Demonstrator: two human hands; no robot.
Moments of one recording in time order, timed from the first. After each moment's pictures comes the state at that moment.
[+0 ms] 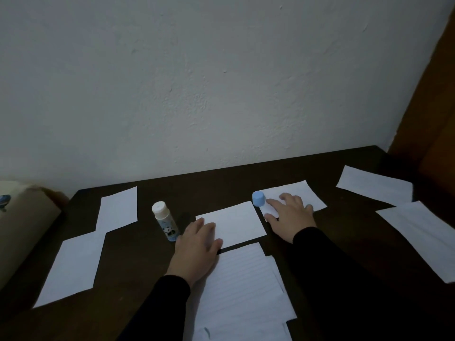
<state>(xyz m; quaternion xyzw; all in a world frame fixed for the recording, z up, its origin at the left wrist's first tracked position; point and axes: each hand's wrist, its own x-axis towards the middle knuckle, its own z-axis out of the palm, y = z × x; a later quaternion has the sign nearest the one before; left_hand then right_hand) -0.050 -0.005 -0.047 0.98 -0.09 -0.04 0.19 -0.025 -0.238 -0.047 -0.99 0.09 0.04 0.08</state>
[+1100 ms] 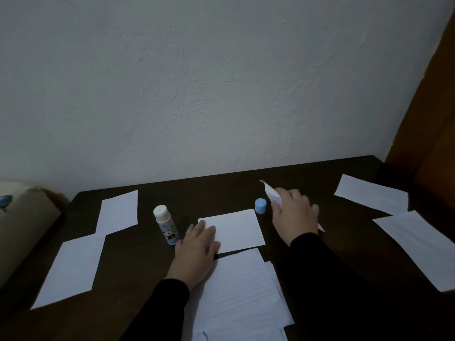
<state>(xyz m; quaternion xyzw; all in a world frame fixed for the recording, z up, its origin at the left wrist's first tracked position) -0.052 -0.006 -0.045 0.97 -0.10 -0.06 0.21 -0.040 -0.232 -0.018 -0.96 0.15 -0.14 0.17</state>
